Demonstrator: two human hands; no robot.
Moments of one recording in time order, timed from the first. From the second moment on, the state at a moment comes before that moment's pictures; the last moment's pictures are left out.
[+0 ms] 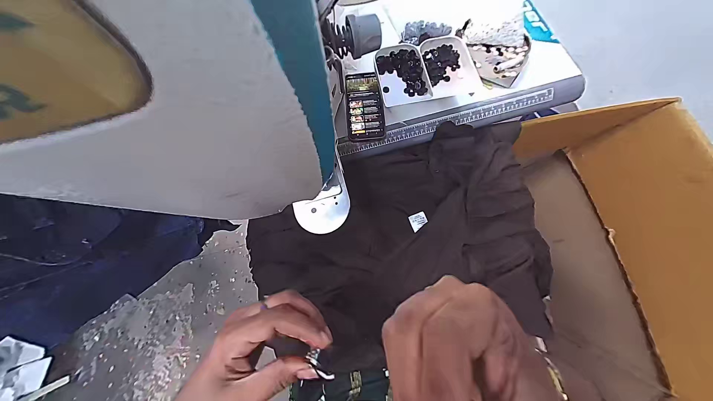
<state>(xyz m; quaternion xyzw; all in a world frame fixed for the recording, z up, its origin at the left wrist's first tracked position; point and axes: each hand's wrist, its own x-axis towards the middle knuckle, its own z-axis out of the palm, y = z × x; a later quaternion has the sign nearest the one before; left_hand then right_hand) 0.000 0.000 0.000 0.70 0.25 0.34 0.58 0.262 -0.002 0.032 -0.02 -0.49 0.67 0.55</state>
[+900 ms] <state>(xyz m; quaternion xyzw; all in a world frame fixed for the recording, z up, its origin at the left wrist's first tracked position) 0.020 -0.013 -0.077 0.45 0.43 0.33 0.71 0.251 0.024 -0.061 -0.43 -0.31 0.67 0.53</state>
